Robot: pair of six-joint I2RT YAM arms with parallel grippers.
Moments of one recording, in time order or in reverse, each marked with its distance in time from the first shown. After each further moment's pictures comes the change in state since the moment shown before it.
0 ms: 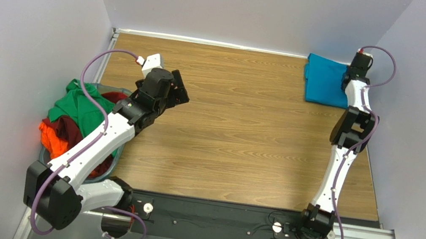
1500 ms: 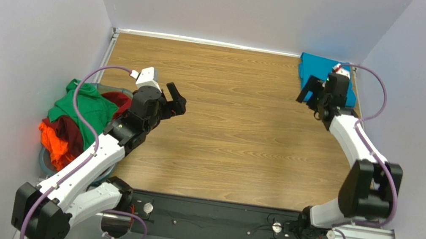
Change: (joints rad) left arm 0.000 -0.174 -0.240 0.204 0.082 0.039; right arm 0.286 -1.092 -1.233 0.181 -0.175 0.360
